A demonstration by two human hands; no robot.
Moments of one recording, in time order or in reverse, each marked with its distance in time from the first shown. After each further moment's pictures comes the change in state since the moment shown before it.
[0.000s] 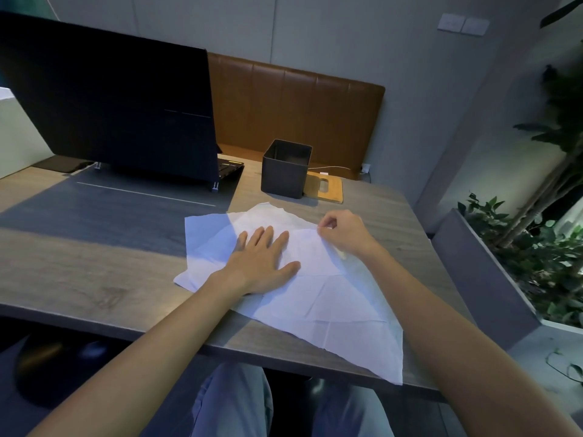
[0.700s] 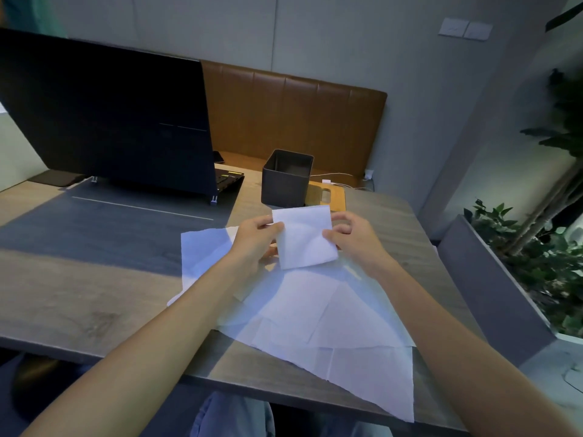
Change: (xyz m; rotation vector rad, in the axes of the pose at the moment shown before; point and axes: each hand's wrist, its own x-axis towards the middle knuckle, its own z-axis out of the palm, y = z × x) left_hand 0.048 0.002 -0.036 -1.523 0.240 -0.430; right_hand -0.003 0.005 -0.013 0.580 0.020 0.079
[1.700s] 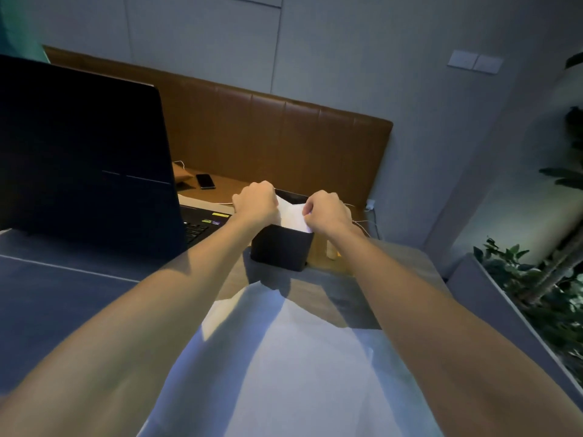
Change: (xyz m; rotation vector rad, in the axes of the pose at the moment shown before) left_hand 0.212 0.116 0.028 1.167 0.278 0.389; right_hand 0.238 -0.062 0.045 -0.841 0.140 -0.158
